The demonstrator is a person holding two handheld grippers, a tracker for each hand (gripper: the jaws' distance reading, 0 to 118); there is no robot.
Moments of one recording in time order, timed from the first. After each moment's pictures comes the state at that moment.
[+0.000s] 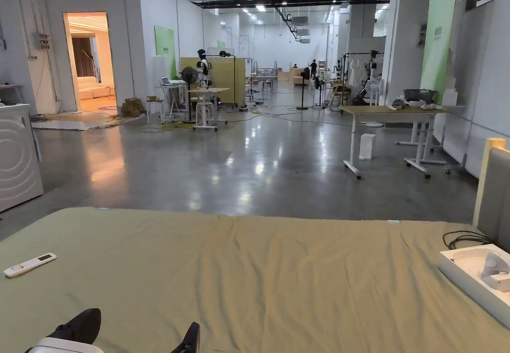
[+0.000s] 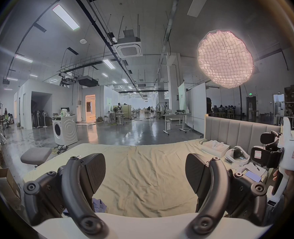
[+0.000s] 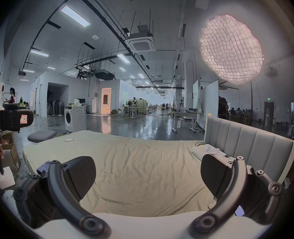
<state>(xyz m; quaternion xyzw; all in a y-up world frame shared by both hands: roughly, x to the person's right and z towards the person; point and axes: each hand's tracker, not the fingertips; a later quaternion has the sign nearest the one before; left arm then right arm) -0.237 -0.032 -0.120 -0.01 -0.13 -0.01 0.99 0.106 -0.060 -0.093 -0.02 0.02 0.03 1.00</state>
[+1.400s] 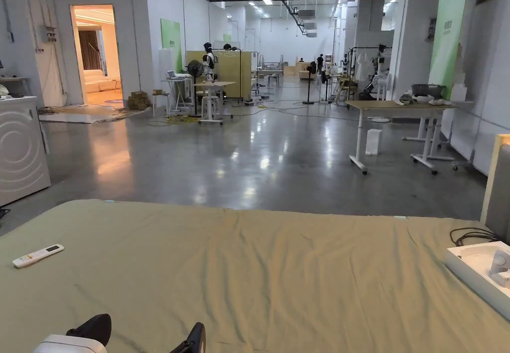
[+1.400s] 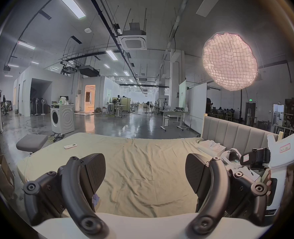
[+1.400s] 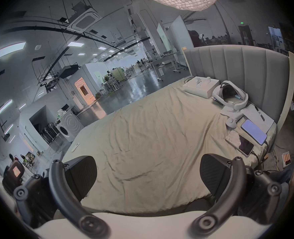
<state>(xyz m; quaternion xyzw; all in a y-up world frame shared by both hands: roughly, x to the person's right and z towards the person) -0.244 -0.044 -0.125 -0.04 -0.14 0.03 0.99 0.125 -0.066 -0.128 -0.21 -0.06 -0.20 0.96</state>
